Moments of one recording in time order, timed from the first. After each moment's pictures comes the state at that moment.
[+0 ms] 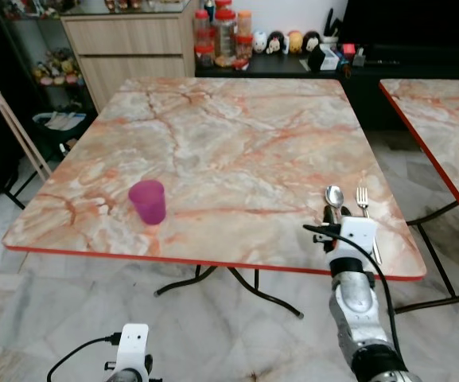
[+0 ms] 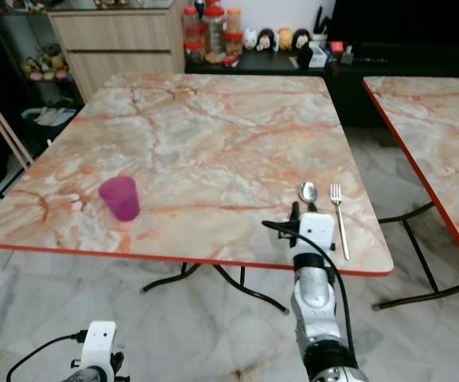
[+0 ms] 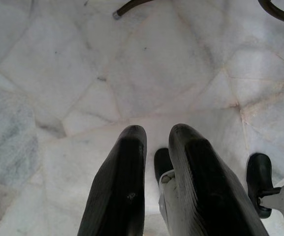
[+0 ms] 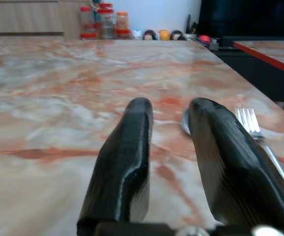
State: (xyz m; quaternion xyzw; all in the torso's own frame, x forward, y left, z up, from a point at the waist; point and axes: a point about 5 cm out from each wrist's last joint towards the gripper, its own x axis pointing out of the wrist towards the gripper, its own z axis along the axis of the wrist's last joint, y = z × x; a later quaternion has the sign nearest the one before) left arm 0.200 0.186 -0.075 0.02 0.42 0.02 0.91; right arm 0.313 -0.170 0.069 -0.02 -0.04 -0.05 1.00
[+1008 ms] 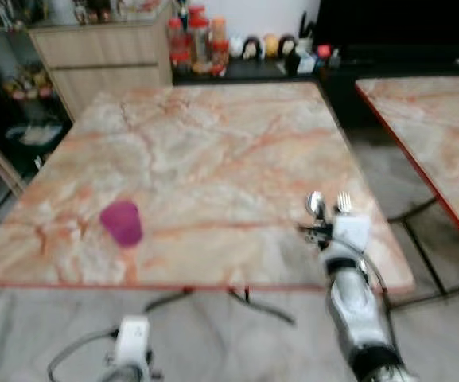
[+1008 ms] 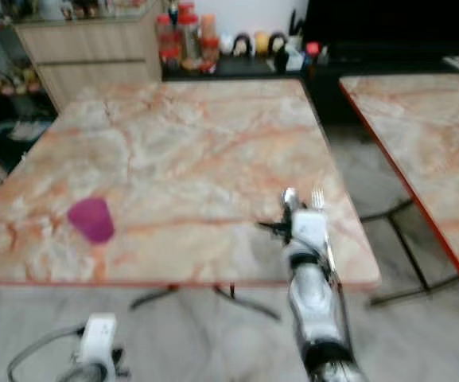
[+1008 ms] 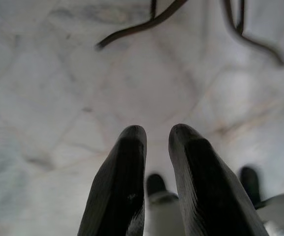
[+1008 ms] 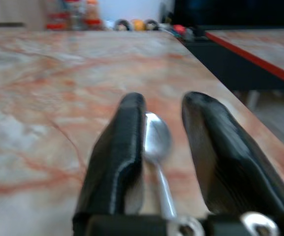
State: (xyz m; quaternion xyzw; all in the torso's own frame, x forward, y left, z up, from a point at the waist) left arm 0.209 0.173 -0.071 0.01 0.41 0.00 0.91; right arm 0.308 -0.185 0.062 -0.03 -0.03 -0.07 1.00
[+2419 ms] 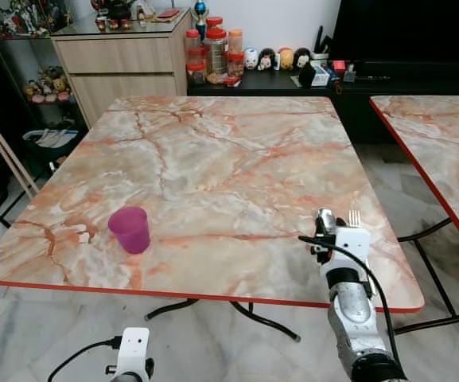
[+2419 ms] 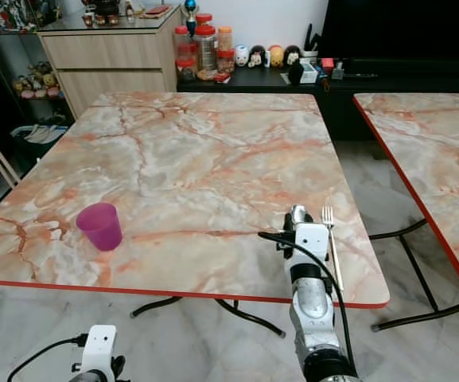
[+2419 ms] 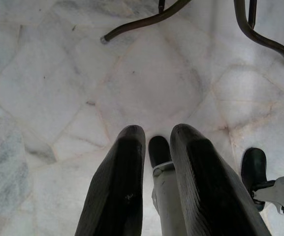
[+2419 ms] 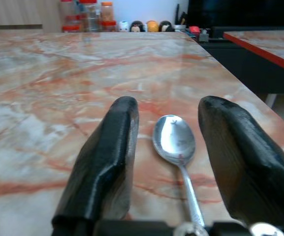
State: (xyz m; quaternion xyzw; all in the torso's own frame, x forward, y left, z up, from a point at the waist) left arm 0.195 0.184 -0.077 0.02 0.42 0.01 0.91; right arm 0.304 -0.179 0.055 -0.02 -0.01 -0.06 1.00
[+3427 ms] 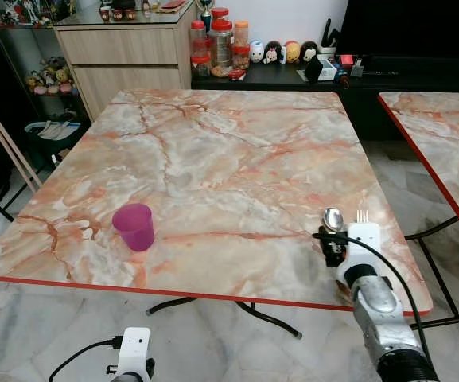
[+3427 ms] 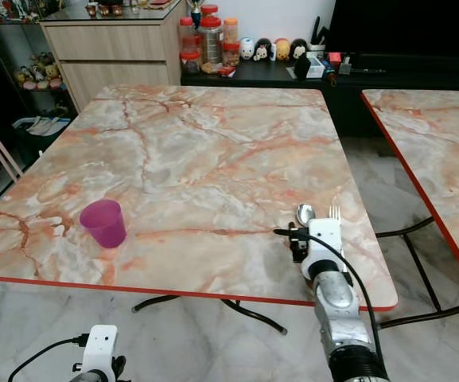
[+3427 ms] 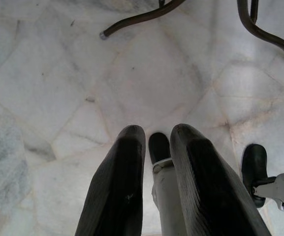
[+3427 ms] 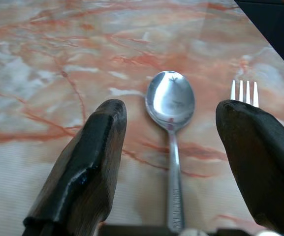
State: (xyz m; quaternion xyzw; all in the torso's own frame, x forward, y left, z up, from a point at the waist) left arm 0.195 0.183 -0.077 0.02 0.42 0.01 0.91; right arm 0.306 -0.214 0.055 -0.04 0.10 -0.02 0.99
